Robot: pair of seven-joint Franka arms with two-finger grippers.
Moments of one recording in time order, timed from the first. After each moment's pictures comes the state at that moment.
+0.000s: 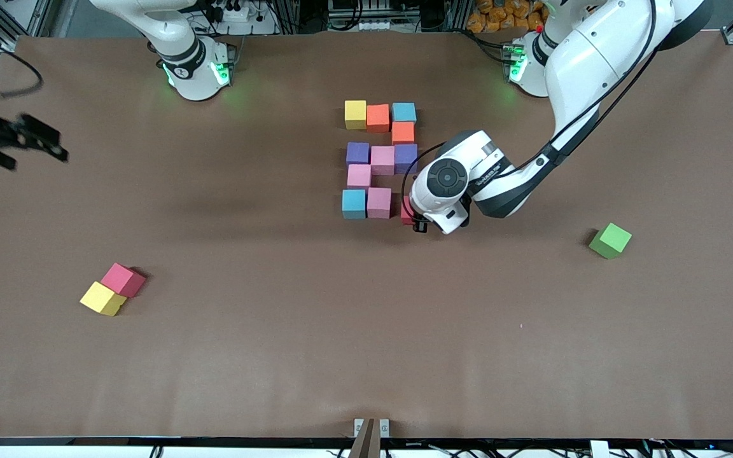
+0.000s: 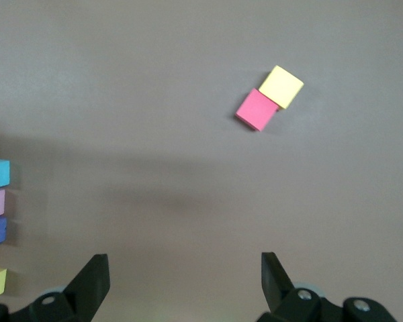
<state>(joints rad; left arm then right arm) 0.01 0.73 -0.78 -1.81 0.37 2.21 -2.44 0.04 -0.15 -0.14 -1.75 0.05 1.58 -0.20</state>
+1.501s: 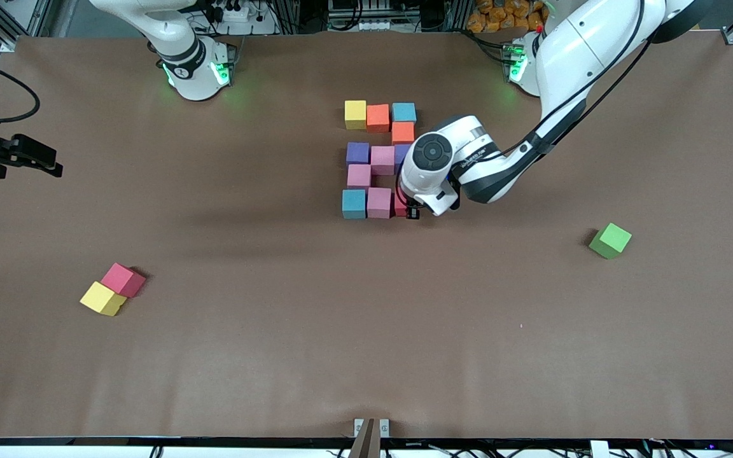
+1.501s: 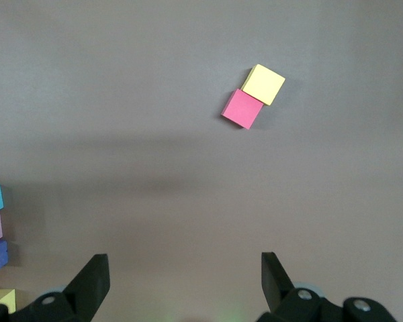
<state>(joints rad) 0.00 0.70 -0.81 -1.91 0.48 2.28 -2.55 0.07 0.07 -0.12 -1.49 0.01 1.47 -0.05</state>
